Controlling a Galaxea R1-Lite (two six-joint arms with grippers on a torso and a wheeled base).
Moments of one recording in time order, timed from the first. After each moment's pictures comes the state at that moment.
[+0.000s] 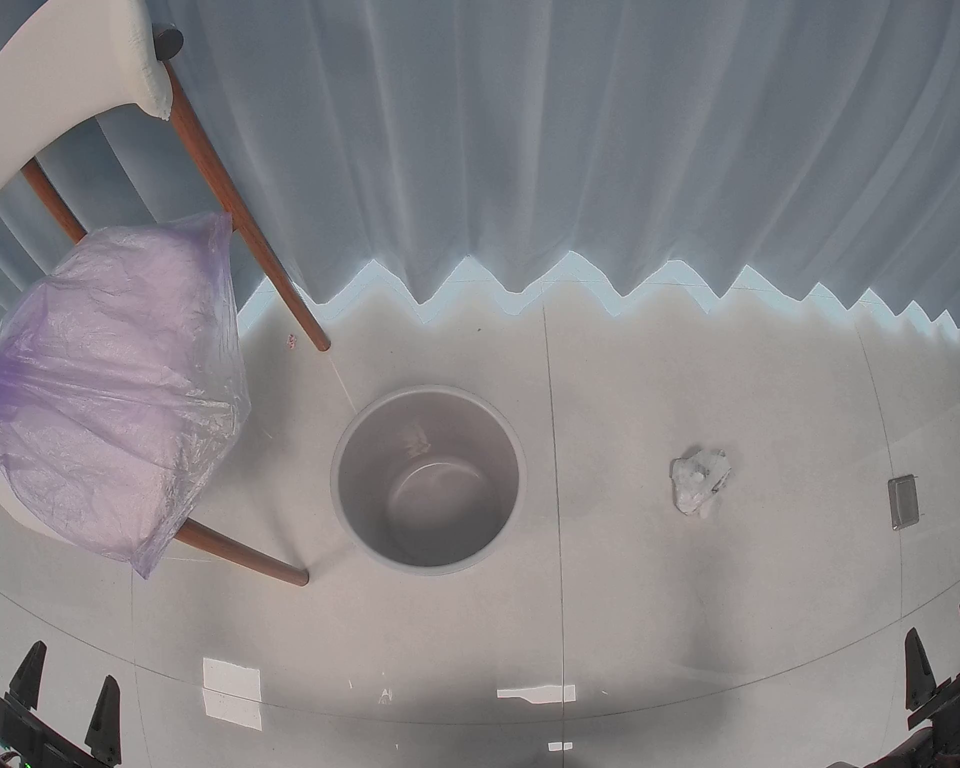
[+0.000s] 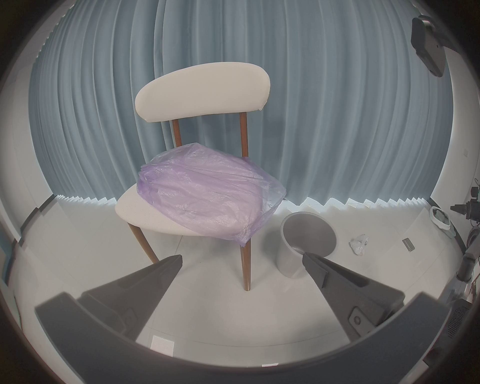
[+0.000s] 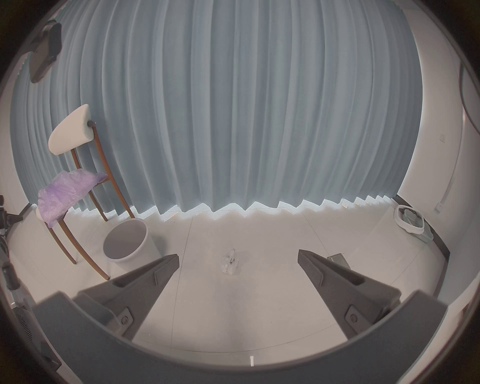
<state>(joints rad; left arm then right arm) 0.00 0.02 -0.02 0.00 0.02 -0.01 0.00 0.02 -0.02 0.00 -0.06 0.02</state>
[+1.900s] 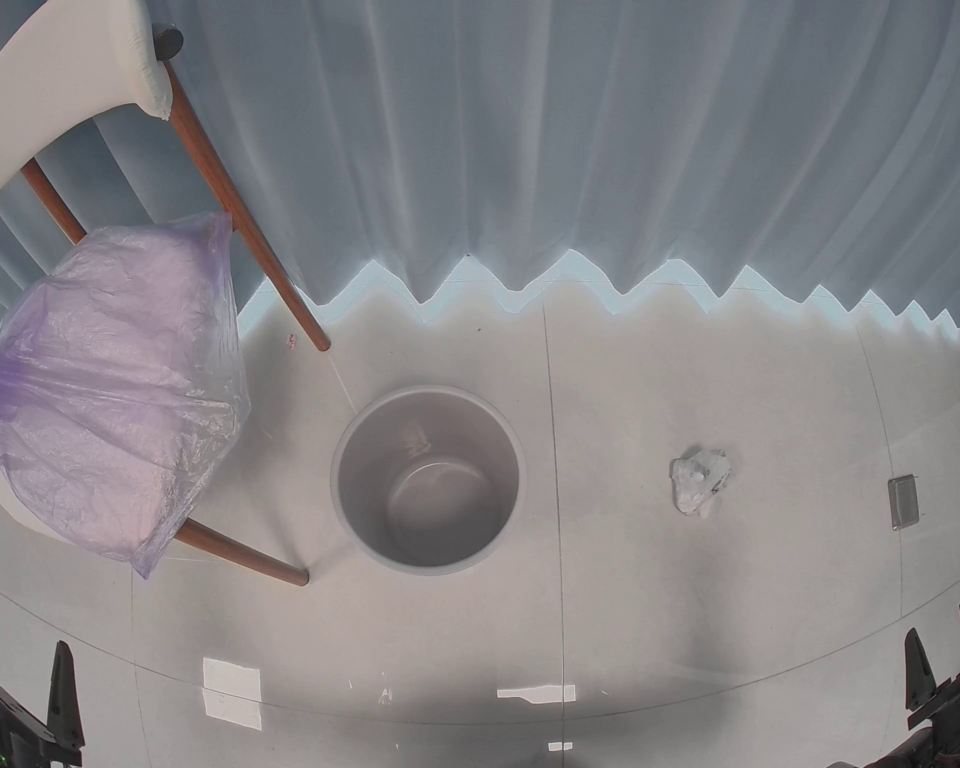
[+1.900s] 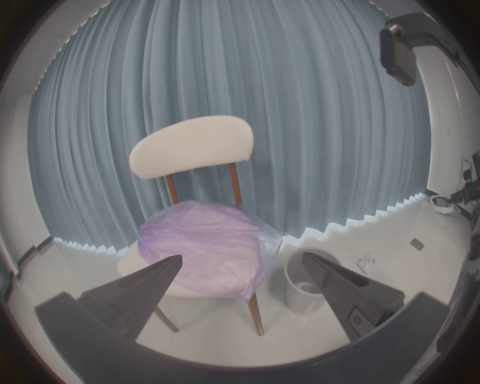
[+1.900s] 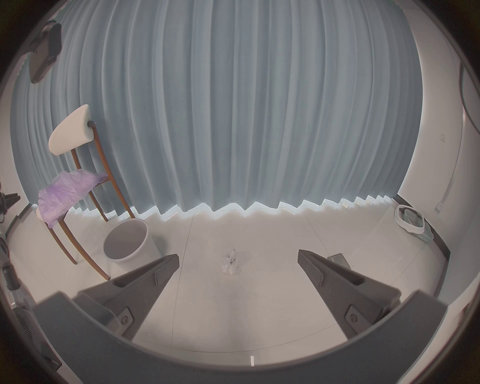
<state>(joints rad) 0.00 0.02 -0.02 -0.28 -0.03 0.13 0.00 0.02 -0.02 0.00 -0.06 0.02</state>
